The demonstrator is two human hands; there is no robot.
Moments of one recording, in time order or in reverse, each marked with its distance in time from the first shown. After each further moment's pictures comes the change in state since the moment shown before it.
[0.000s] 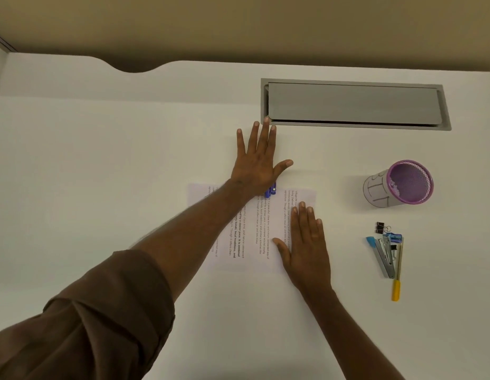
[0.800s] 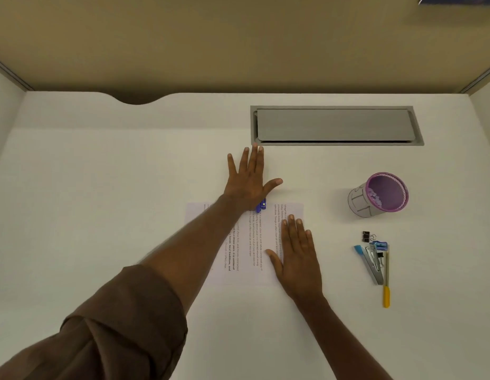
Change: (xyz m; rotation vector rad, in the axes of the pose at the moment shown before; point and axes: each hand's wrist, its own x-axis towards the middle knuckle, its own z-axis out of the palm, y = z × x) left_hand -0.010 0.006 -0.025 -0.029 -0.148 -0.044; right_hand -0.001 0.000 -0.002 0.014 -0.002 0.001
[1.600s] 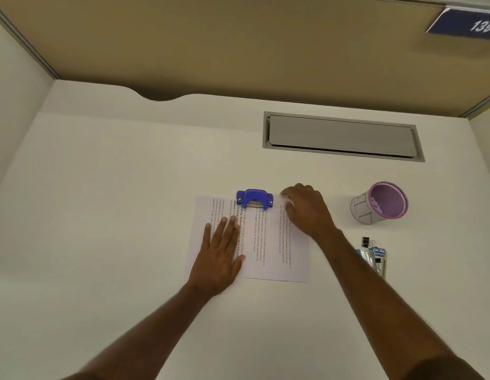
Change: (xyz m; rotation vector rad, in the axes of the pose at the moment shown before) left_hand -0.196 -0.030 0.093 -0.051 0.138 0.063; right_hand 0.114 0.002 -0.081 0.022 -0.076 -0.189
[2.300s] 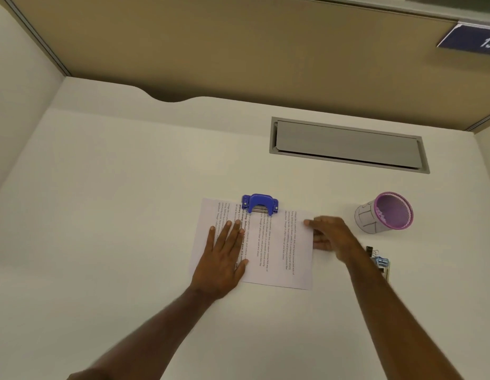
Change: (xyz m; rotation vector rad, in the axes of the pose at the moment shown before) left_hand 0.001 0.000 0.002 0.001 -0.011 -0.015; right_hand -0.038 0.028 -0.017 1.126 -0.220 0.765
